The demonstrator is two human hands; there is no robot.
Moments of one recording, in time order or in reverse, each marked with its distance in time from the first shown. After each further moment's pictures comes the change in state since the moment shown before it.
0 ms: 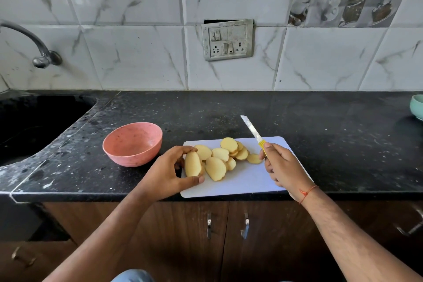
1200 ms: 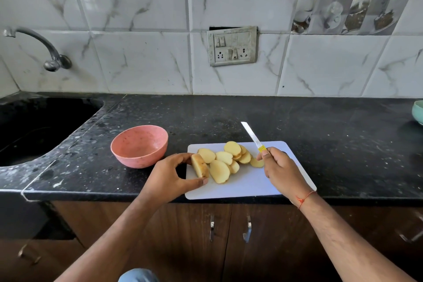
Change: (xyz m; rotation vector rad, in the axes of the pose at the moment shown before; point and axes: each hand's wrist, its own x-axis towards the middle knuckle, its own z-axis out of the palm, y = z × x) left_hand -0.013 0.013 -0.001 0.013 0.099 -0.113; right_hand -0.002 0.001 0.007 -0.310 0.078 -0.139
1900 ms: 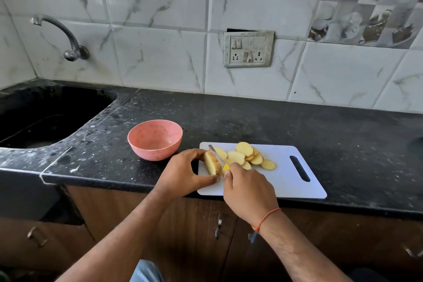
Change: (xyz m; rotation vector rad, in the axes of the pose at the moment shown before) left_hand -0.001 0.001 0.003 0.022 0.056 0.036; right_hand -0.063 -0.084 0.075 -0.687 -0.084 -0.250
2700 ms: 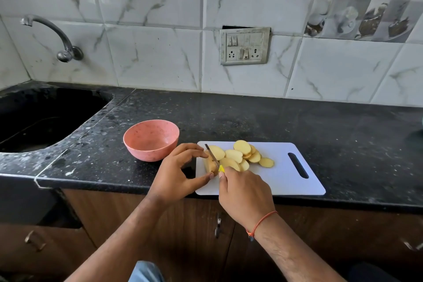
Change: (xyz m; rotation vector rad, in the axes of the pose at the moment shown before) left_hand -0.012 -0.001 -0.006 -0.125 0.095 0.218; right_hand -0.006 -0.005 0.004 -0.013 0.017 -0.045
